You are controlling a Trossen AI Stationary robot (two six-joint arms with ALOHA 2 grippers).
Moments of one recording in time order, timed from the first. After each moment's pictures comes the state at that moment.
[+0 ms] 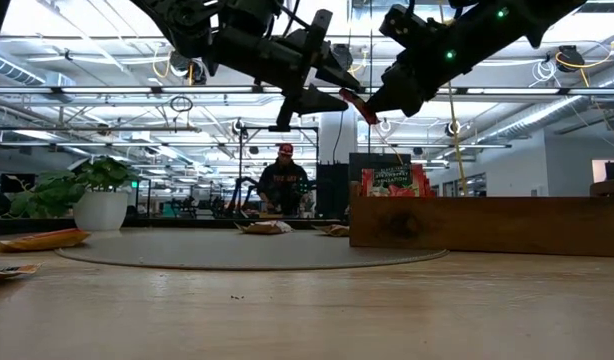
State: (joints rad) left arm 0.22 1.71 1.10 0.35 0.07 -0.47; right arm 0.09 1.38 0.72 0.23 0.79 -0.25
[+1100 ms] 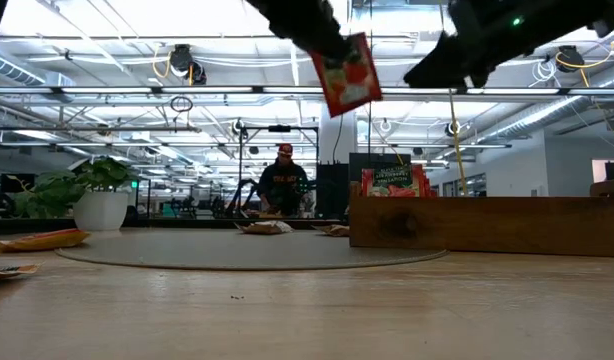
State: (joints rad) left arm -0.01 1.77 1.53 -0.54 0.23 0.42; right arm 0.15 0.98 0.52 0.15 0.68 0.11
